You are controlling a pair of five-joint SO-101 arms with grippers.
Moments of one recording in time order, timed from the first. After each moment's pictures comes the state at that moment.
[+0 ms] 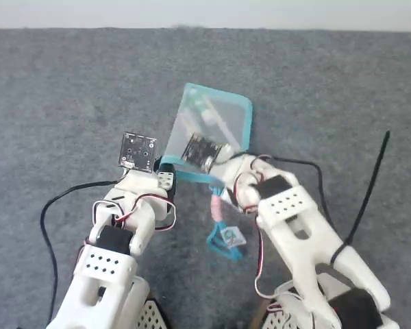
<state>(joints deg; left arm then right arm) 7.6 -61.9 81.6 29.7 7.1 -27.5 -23.5 49.8 40.0 37.5</state>
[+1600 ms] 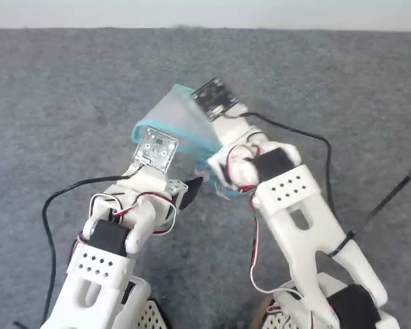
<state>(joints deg) 11.2 -62.5 69.0 50.3 -2.6 -31.4 -22.5 28.5 58.7 11.5</state>
